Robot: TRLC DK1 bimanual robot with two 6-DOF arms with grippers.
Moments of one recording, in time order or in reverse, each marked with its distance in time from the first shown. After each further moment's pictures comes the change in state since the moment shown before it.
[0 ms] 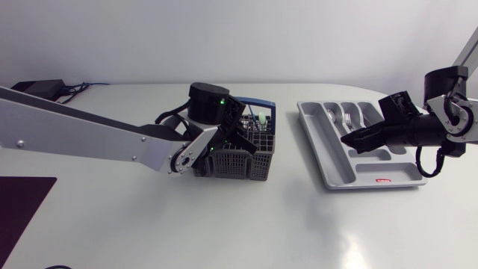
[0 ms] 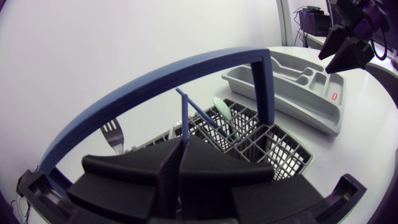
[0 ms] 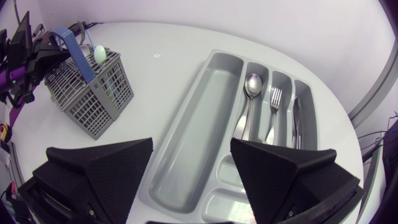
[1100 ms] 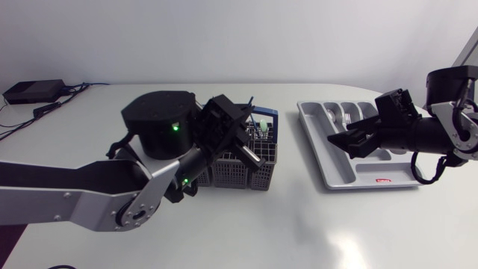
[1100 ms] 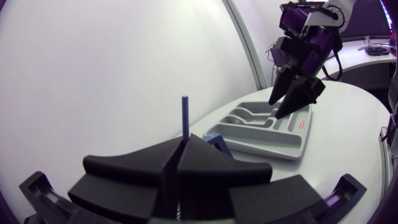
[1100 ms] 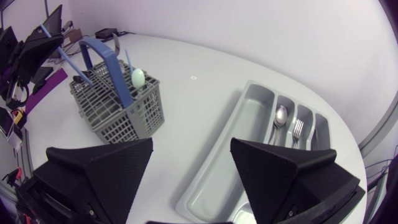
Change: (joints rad) left arm -0.145 -0.319 -0.296 0.328 0.031 0.184; right arm 0.095 -0.177 -0.109 0.057 -0.117 0.002
